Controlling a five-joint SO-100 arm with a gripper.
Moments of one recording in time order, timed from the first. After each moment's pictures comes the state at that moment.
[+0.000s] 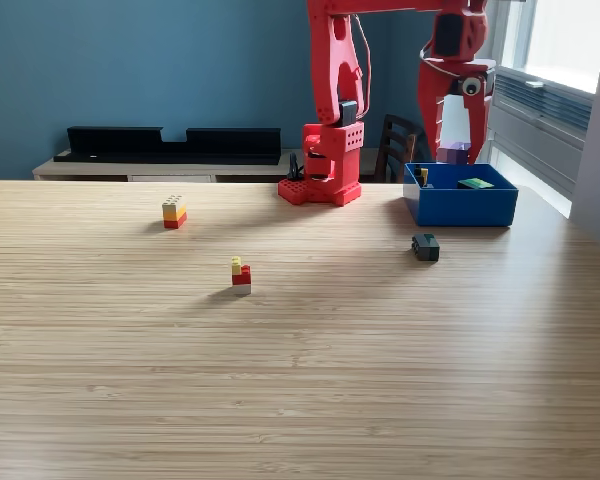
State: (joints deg) arm -57.7 101.9 93.3 91.8 -6.5
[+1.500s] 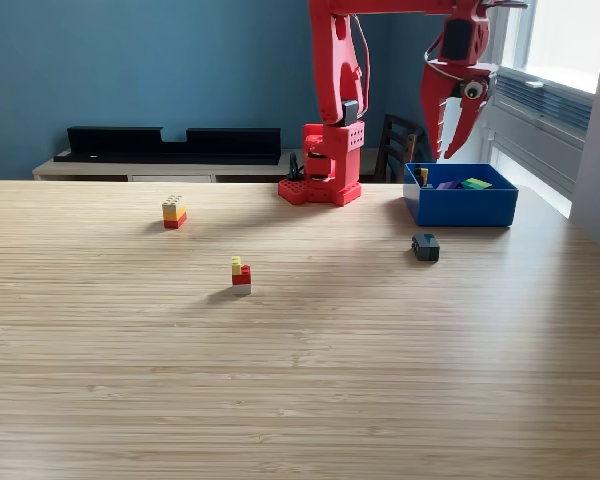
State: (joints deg) arm -48.8 101.9 94.5 91.8 -0.5
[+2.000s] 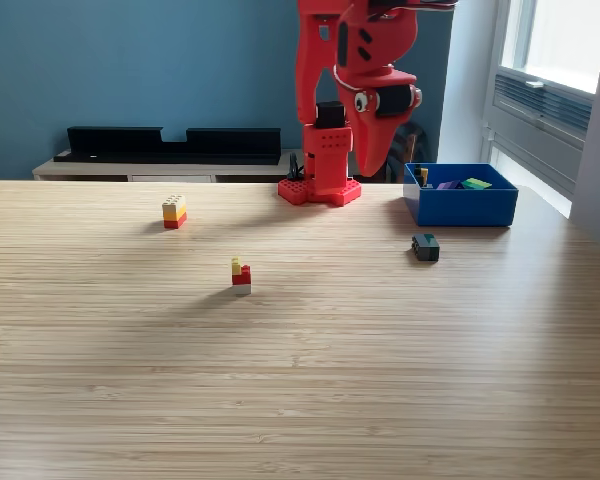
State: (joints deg) arm -12.3 101.9 94.5 91.8 -6.0
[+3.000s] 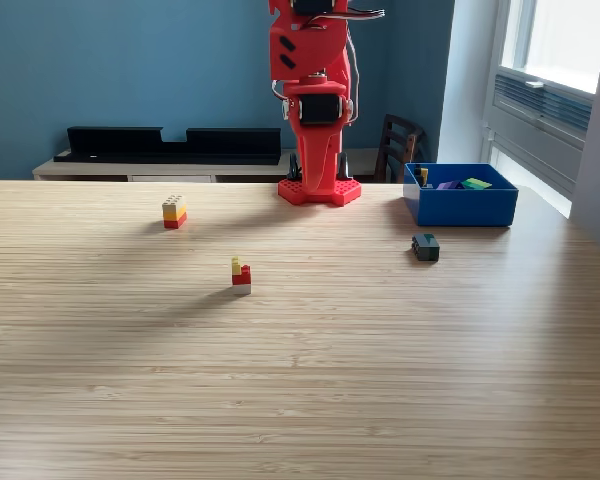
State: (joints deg) arm 2.2 101.9 98.4 81.8 -12.1
